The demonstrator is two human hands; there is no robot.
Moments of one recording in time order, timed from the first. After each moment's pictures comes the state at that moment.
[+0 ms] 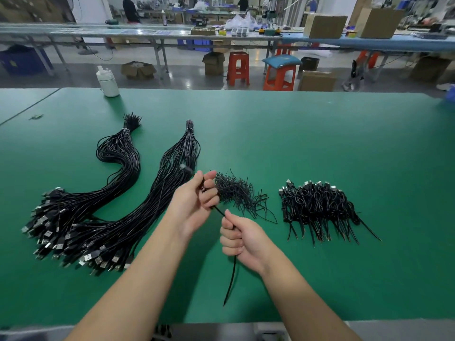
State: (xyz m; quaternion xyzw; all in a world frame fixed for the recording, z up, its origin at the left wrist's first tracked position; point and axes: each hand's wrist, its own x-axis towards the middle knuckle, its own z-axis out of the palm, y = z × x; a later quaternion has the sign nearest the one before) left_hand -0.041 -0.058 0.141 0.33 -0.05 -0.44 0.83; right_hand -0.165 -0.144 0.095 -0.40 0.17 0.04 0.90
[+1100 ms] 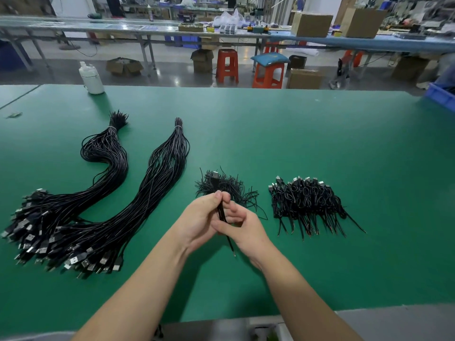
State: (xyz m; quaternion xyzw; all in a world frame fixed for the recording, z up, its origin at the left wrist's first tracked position) left_hand -0.078 -0.064 0.112 0.38 -0.19 -0.50 0.76; right_hand -0.179 -0.150 0.097 -0.65 0.20 -0.14 0.72
